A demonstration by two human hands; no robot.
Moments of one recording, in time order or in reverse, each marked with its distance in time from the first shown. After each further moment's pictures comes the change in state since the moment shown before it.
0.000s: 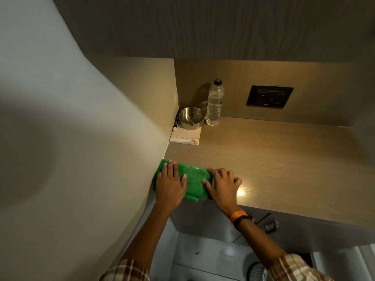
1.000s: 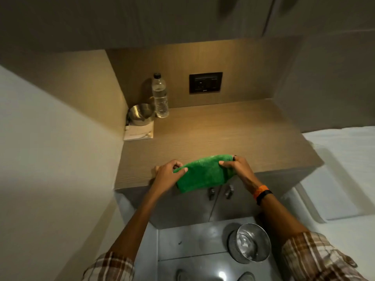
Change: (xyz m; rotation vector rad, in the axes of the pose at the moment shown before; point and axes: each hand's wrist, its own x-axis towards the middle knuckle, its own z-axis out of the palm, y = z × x) left_hand -0.024 0.103 -0.027 -0.670 -0.226 0.265; right_hand -0.063 0.154 -0.099 0.945 0.007 0.468
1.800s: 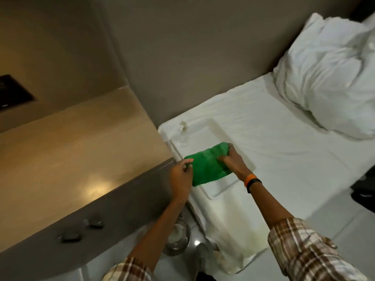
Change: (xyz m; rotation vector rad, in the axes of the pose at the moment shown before) left_hand 0.030 0.351 0.450 -0.344 -0.060 0.024; right_hand 0.009 0.204 -0.456 0.001 0.357 0.258
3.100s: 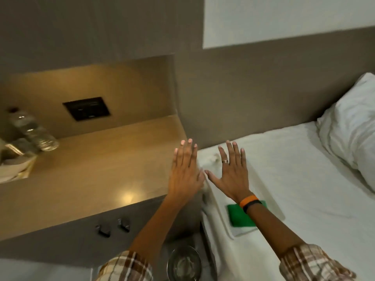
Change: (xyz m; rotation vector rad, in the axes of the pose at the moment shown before) left_hand 0.047 0.047 -0.102 0.914 0.201 0.537; right_hand -0.019 -0.108 0.060 -0.872 0.292 -0.926
